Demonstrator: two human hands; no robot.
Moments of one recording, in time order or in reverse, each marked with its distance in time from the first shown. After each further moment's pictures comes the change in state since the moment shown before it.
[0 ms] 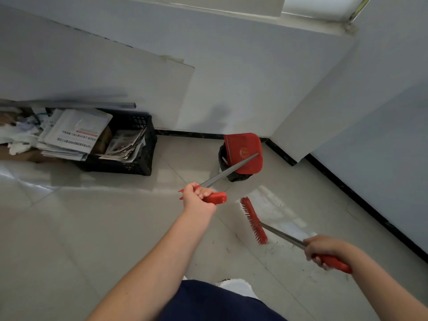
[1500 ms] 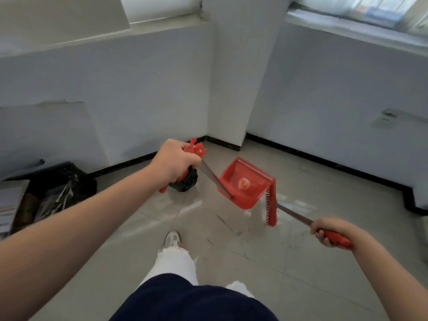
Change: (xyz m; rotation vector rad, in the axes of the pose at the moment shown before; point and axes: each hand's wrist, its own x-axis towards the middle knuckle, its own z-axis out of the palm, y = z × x) left_hand -0.057 -0.252 0.117 2.038 -0.612 0.659; right_hand 0.043 0.250 -0.133 0.801 0.136 0.029
